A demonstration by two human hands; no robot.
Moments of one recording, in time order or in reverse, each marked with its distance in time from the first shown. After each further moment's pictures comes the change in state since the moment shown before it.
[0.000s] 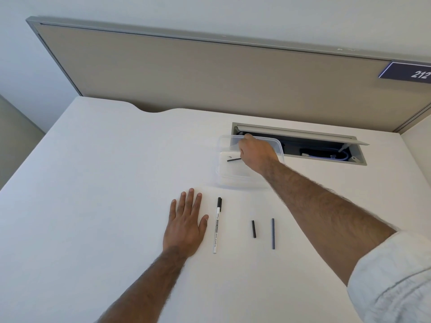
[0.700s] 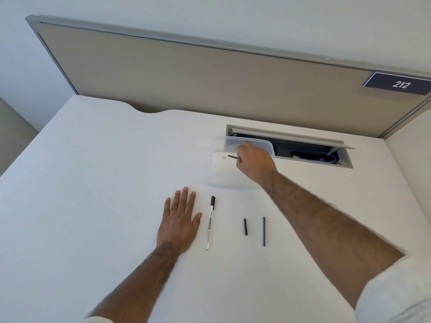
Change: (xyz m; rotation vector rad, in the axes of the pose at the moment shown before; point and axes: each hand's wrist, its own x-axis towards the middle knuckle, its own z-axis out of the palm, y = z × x) left_hand 0.001 -0.002 0.001 -0.018 0.010 0.008; right_hand -0.042 -0.009 -0.019 0.106 0.051 0.045
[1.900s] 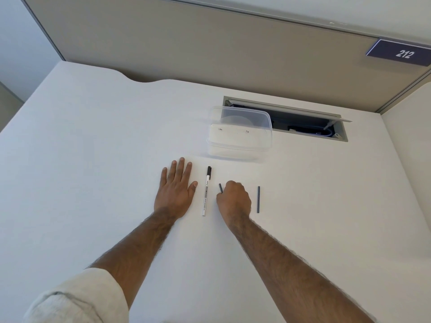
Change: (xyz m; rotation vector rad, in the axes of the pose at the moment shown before) left_hand 0.000 0.000 -0.003 -0.018 -0.034 0.000; right_hand -0.146 -0.094 0.067 0.367 -0.269 0.550
